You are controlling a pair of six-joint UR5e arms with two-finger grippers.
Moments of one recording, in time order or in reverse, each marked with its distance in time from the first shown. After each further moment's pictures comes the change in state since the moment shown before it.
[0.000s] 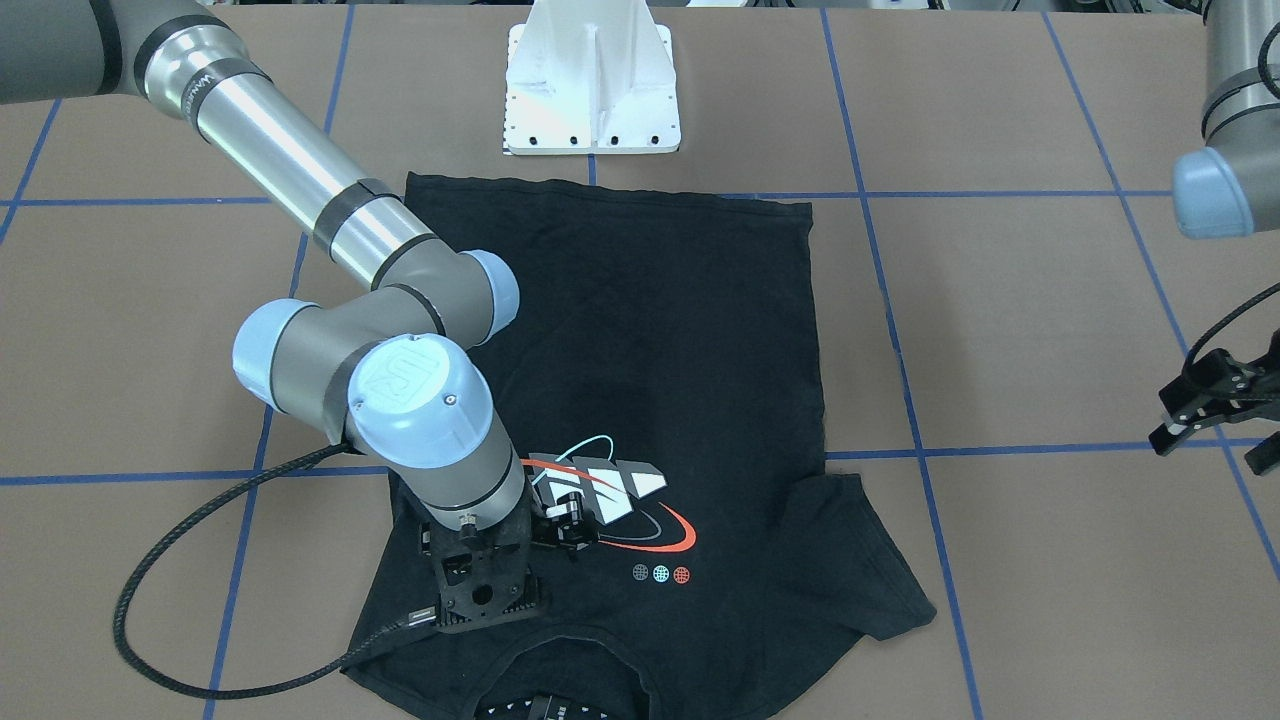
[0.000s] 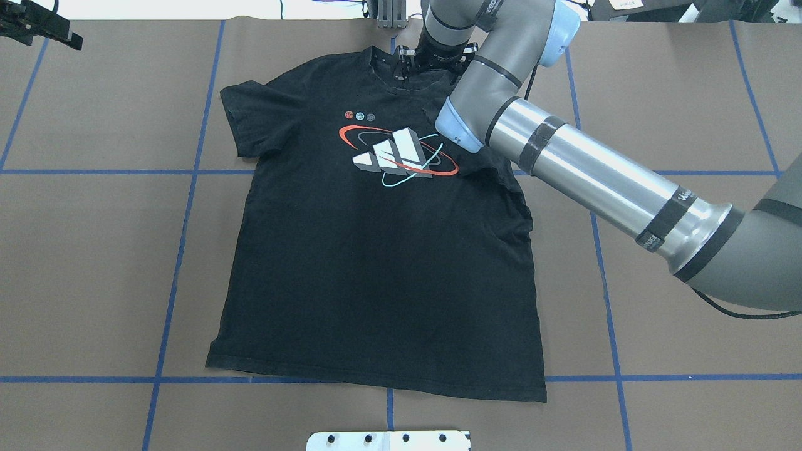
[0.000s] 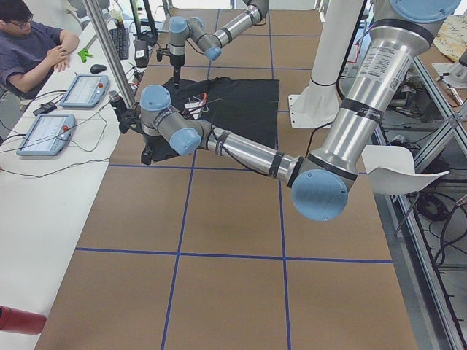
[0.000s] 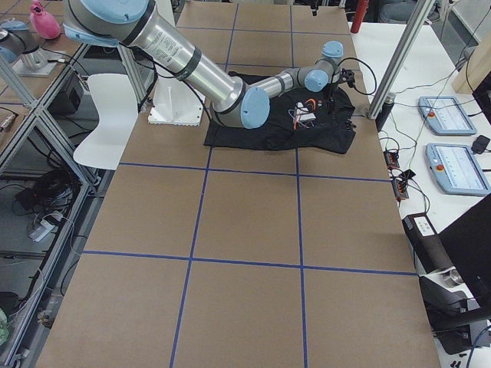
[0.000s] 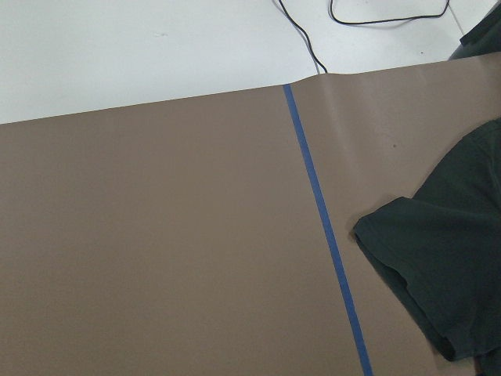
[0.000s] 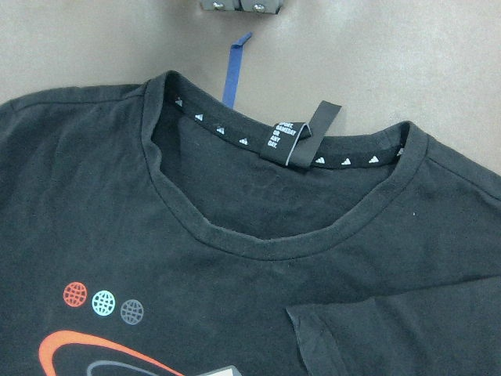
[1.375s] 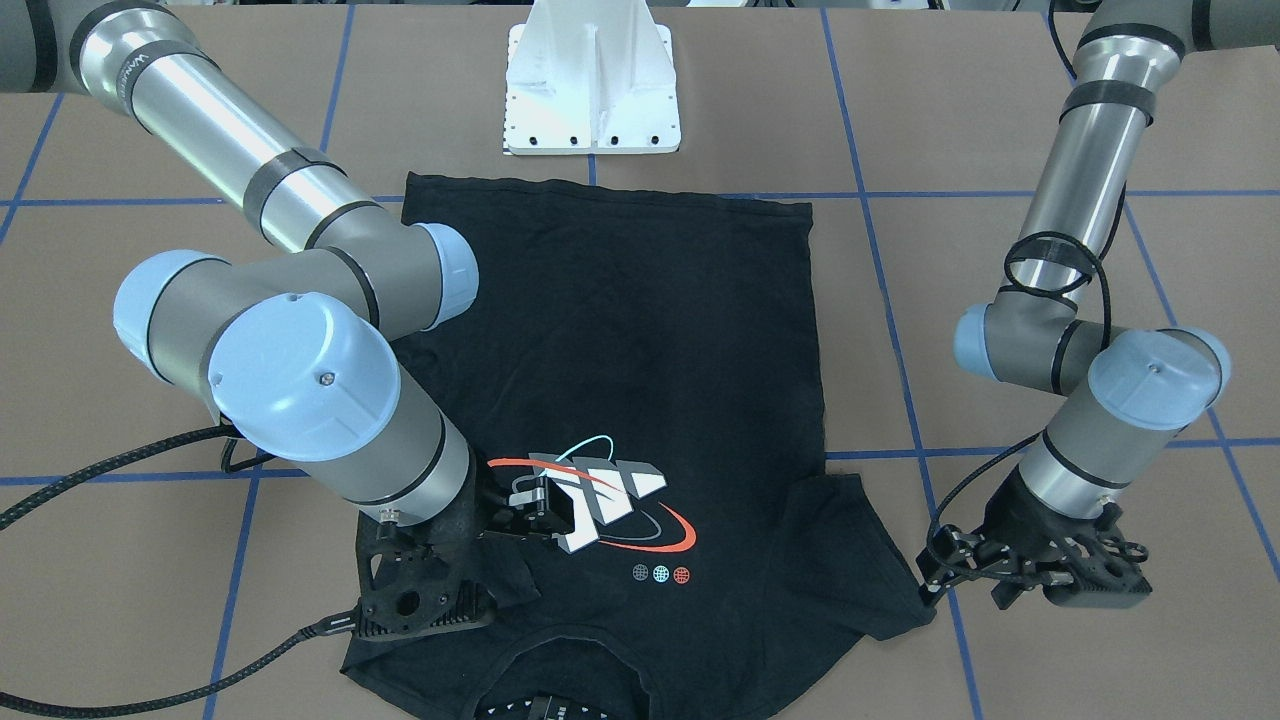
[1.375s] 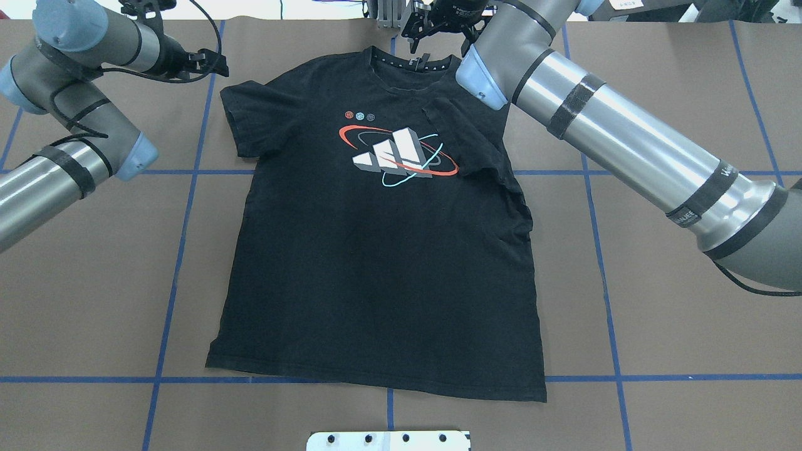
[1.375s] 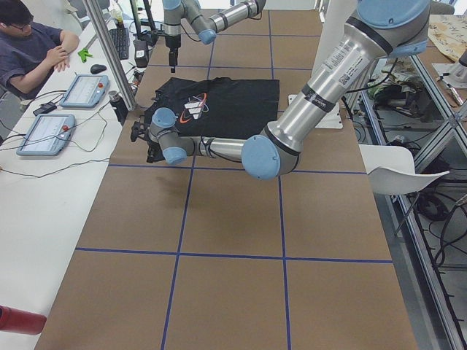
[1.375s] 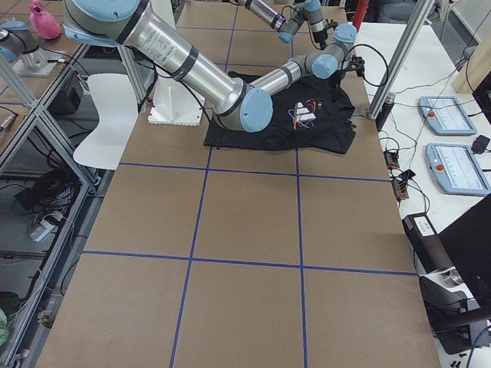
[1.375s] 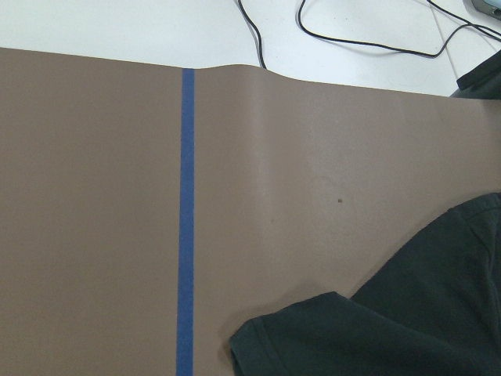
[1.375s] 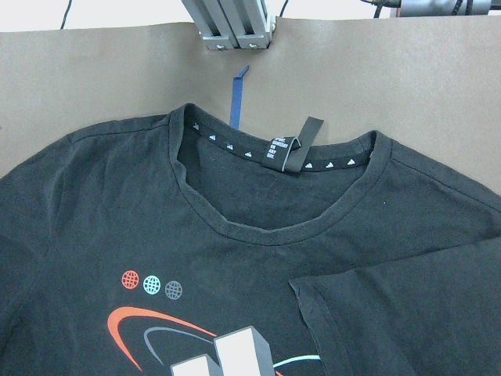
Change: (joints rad) left arm 0.282 -0.314 0.644 -0.587 0.328 -0.438; right arm 0.069 -0.023 0.144 -0.136 0.112 0.011
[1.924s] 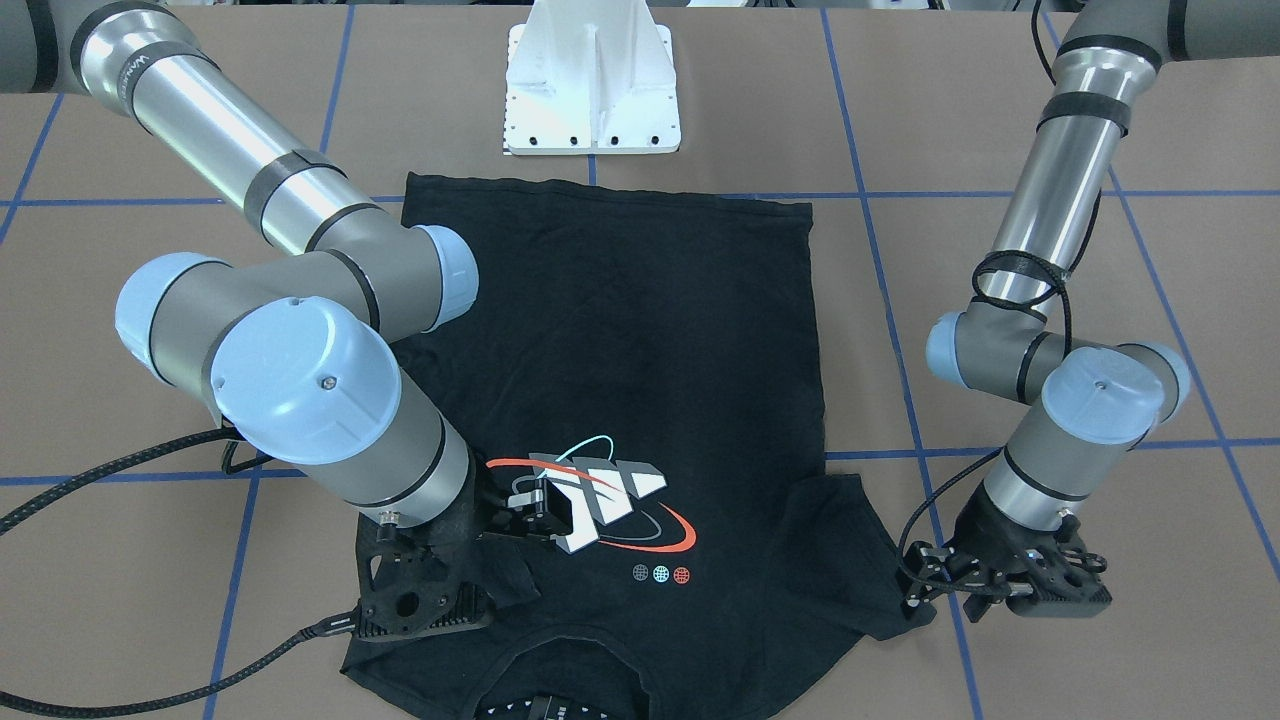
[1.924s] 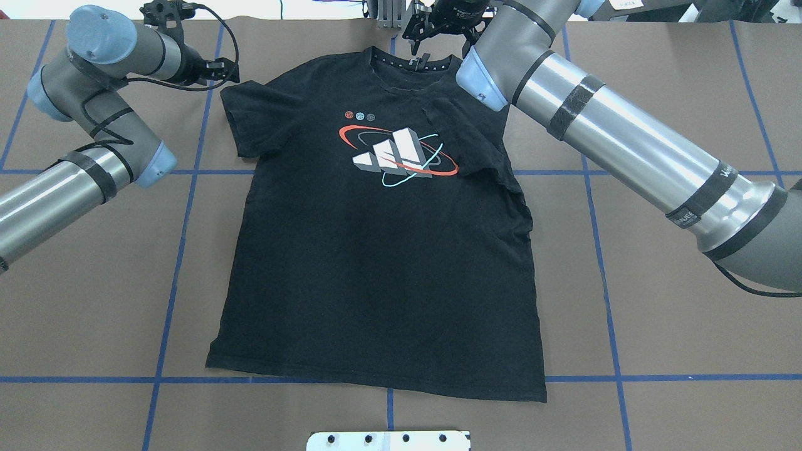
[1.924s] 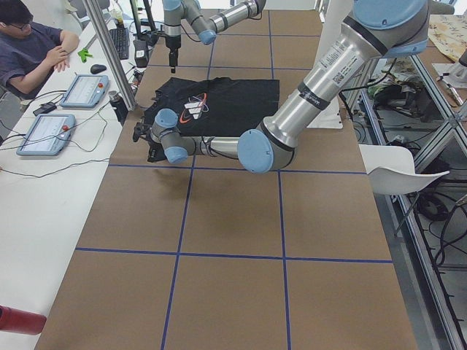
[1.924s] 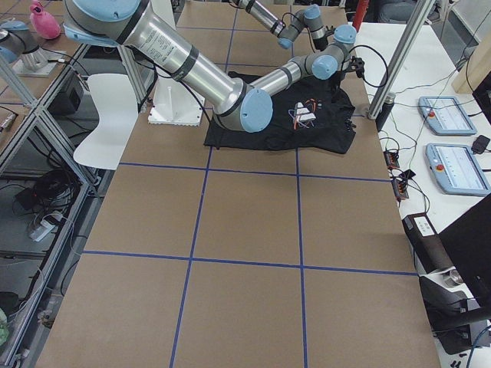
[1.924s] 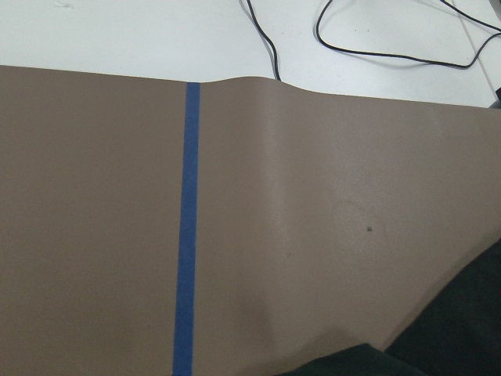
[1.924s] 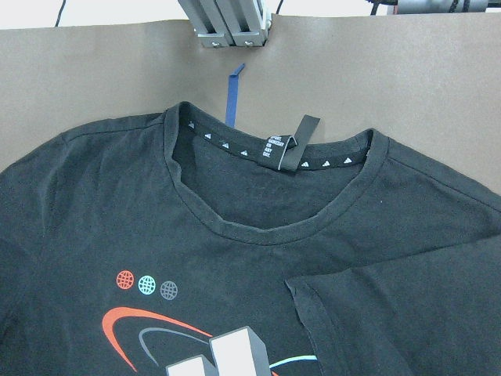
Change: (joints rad) left arm 0.038 -0.043 0.068 -0.013 0.063 -0.002; right arm -0.001 -0.001 -0.005 0.000 -0.002 -0.001
